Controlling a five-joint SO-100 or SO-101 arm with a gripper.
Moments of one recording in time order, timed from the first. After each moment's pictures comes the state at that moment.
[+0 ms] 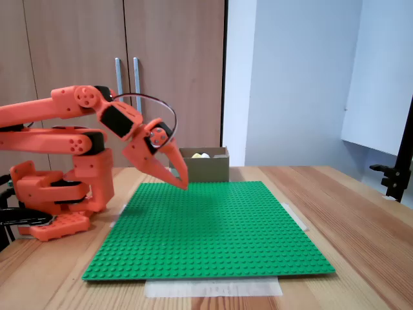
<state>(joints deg) -1.0 180.1 164.1 51.4 0.9</state>
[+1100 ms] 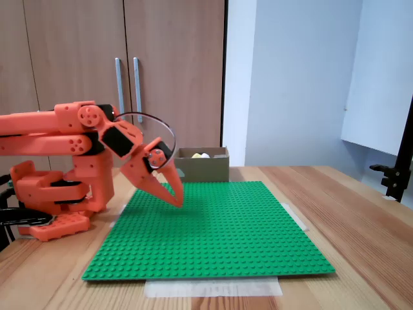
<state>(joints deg) -1.1 184.1 174.3 49.0 1.7</state>
